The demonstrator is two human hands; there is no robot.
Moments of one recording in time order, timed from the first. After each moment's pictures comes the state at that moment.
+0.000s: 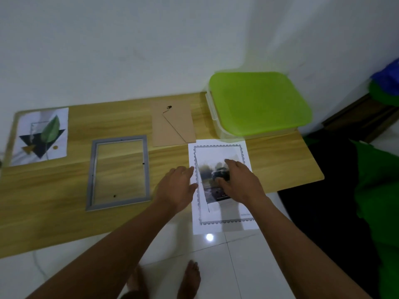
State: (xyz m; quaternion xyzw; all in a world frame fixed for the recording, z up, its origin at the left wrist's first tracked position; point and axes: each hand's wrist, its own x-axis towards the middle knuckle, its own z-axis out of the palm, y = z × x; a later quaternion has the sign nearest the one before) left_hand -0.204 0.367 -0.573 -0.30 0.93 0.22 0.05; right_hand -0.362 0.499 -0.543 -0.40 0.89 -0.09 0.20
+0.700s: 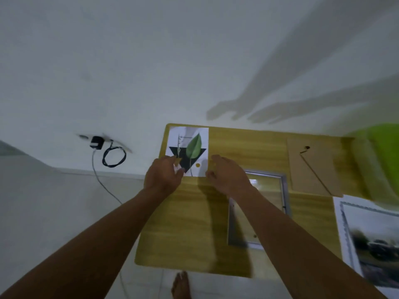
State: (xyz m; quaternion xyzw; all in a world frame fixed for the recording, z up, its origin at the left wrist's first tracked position) left_hand 0.083 0.050 -0.553 -0.54 0.80 0.24 -0.09; right_hand -0.102 0.128 -0.543 -0.57 0.78 -0.09 0.25
